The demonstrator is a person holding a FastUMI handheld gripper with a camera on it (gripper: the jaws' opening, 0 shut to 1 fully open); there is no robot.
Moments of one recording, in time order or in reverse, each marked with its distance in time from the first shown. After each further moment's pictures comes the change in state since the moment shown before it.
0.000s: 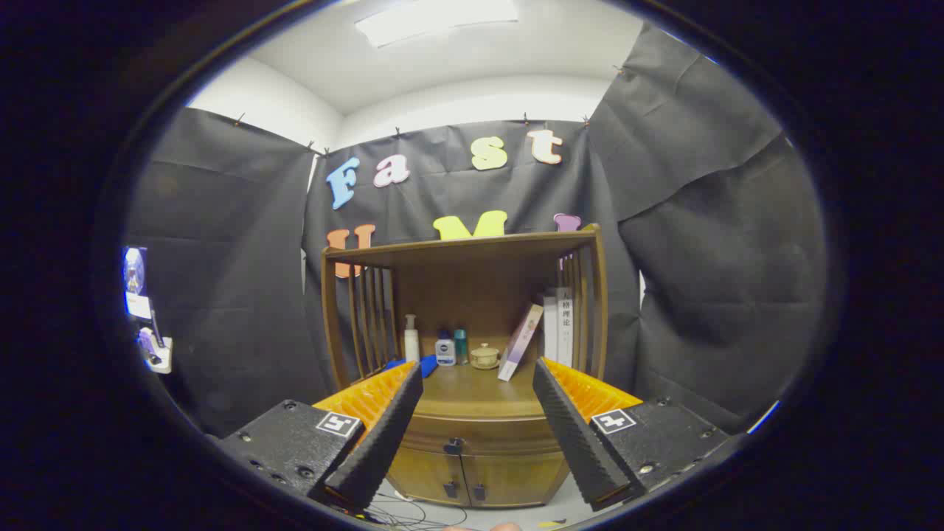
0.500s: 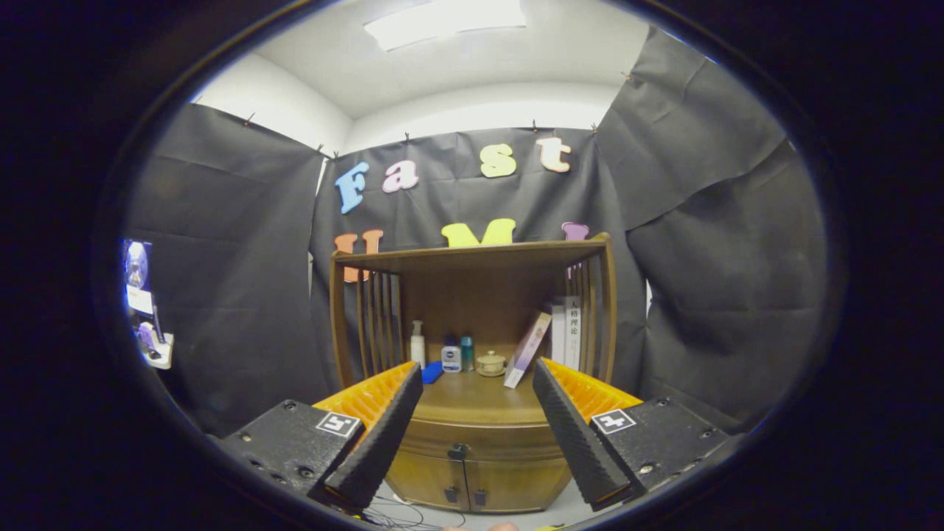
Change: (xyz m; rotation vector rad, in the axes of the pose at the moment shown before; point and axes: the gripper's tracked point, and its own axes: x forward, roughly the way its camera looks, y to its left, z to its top) arm 0.004 0.010 0.002 -0.013 -0.035 0.022
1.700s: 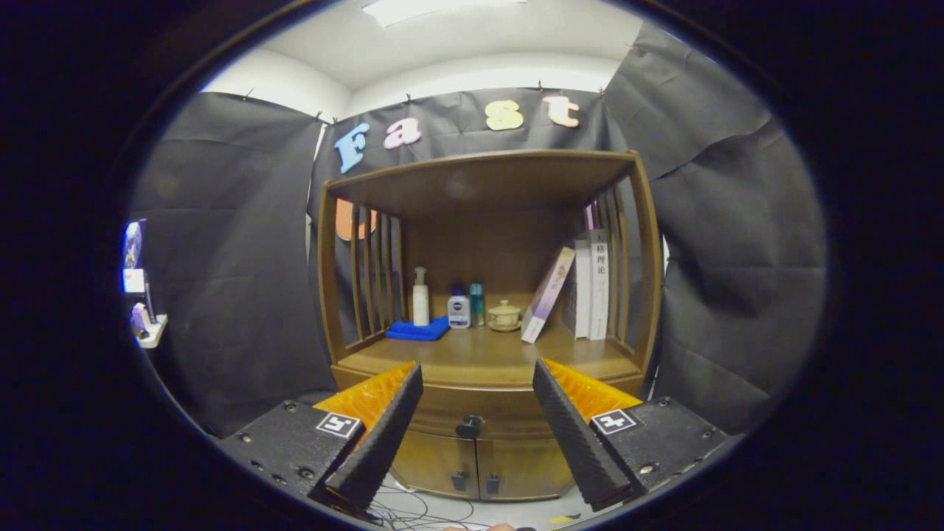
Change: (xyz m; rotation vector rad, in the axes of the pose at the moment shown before) arm 0.078 0.012 -0.135 -0.001 0.175 0.010
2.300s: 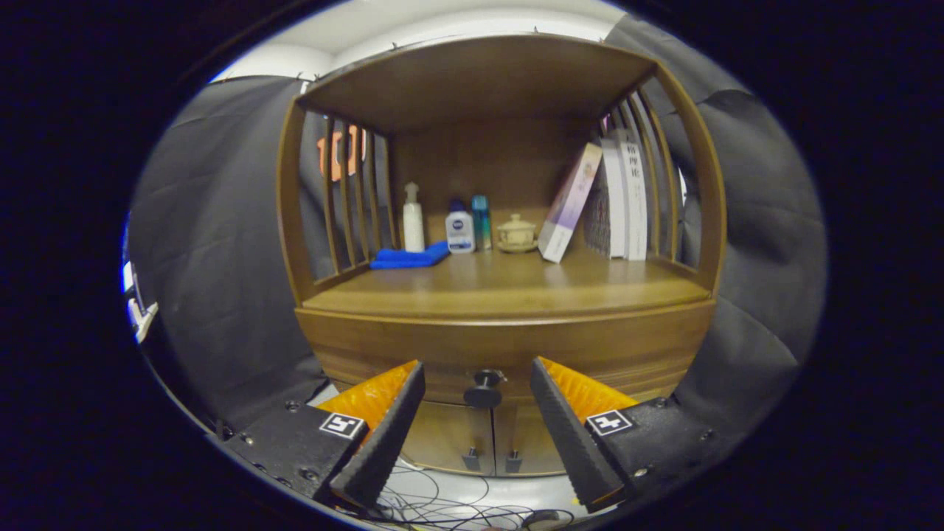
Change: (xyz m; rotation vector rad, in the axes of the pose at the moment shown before) arm 0.114 0.003 -0.121 0.050 0.237 -0.034
